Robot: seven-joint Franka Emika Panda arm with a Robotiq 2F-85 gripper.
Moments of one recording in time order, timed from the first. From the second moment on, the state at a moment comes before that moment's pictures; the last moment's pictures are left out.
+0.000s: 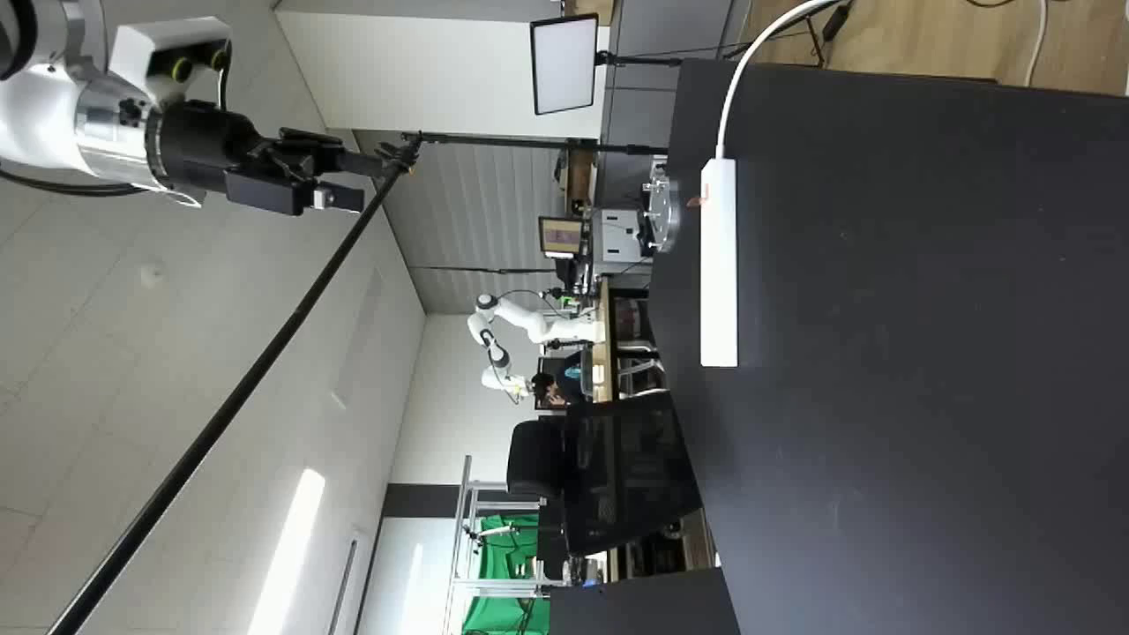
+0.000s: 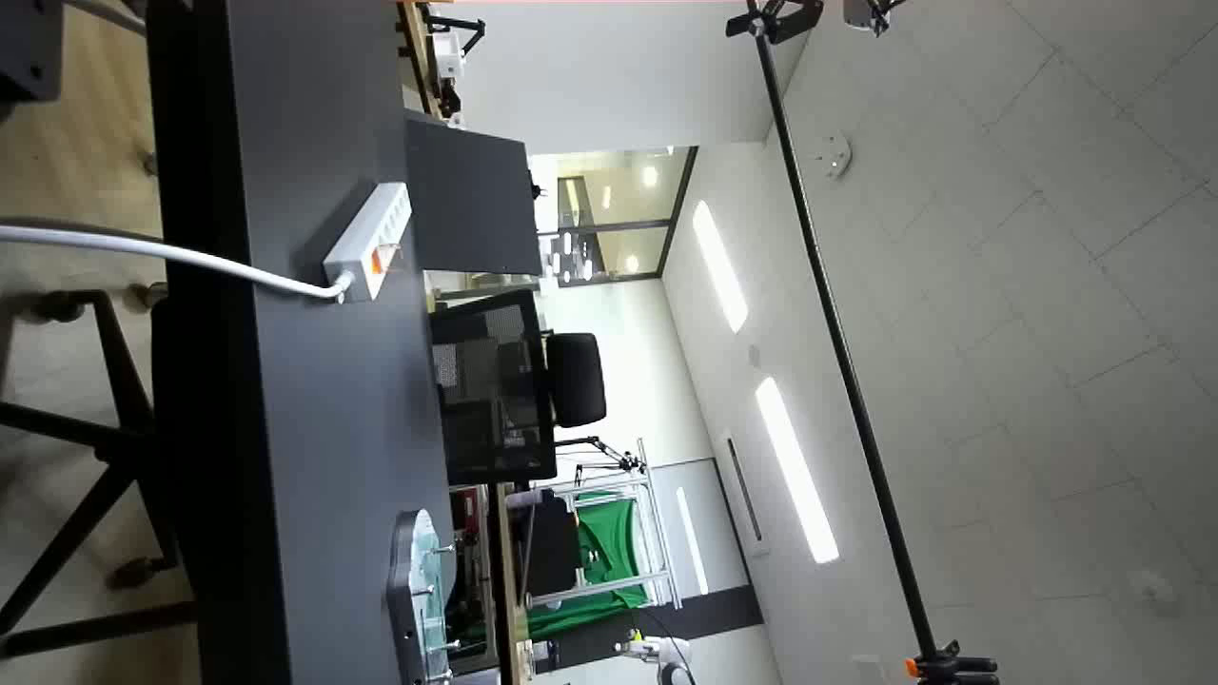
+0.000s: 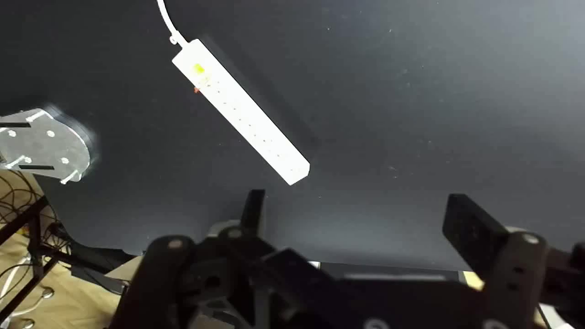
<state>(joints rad) -0.04 -0.63 0.04 -2.39 -0.12 2.03 -0.02</state>
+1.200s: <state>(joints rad) 0.02 -0.50 -0.14 -2.41 -0.12 2.19 -0.50</state>
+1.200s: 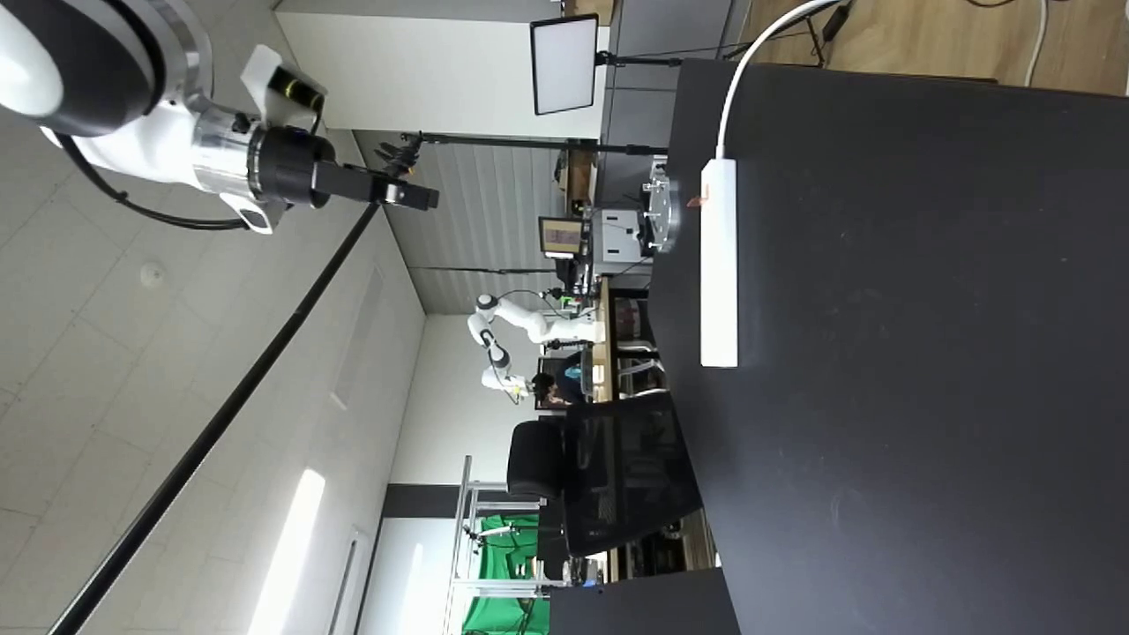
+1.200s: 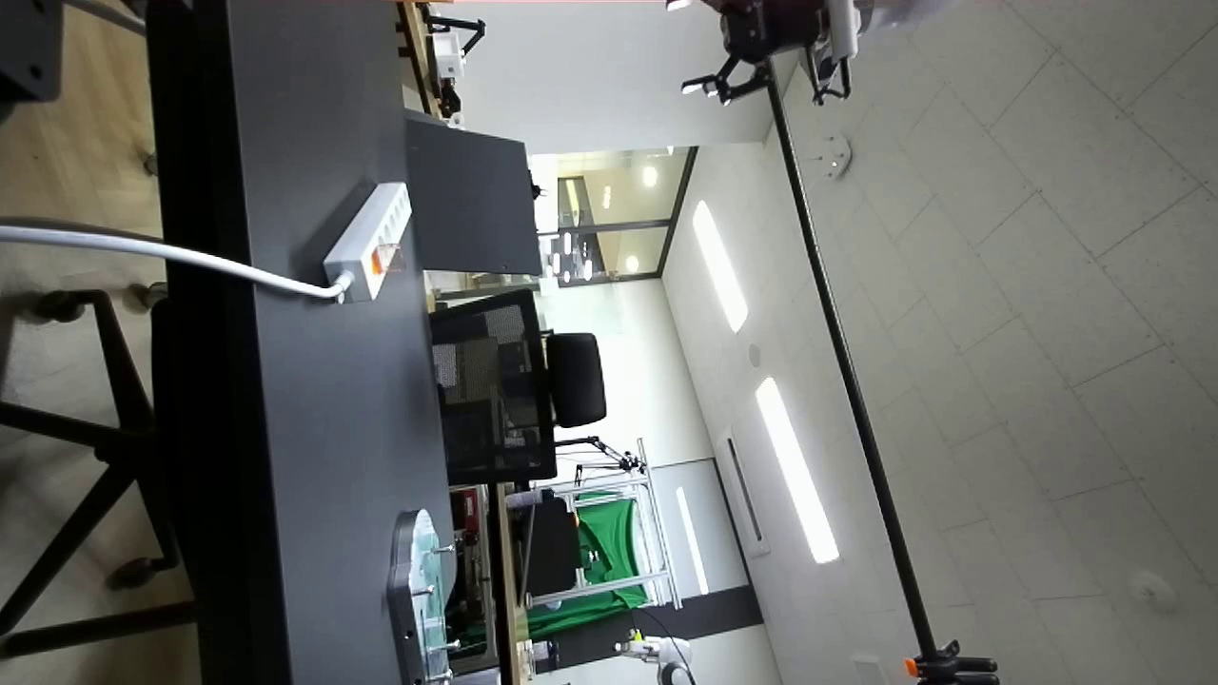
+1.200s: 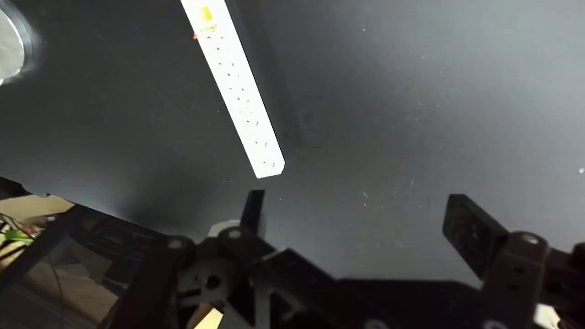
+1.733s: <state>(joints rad) 0.00 -0.09 -0.29 -2.35 -0.13 2.41 -1.08</state>
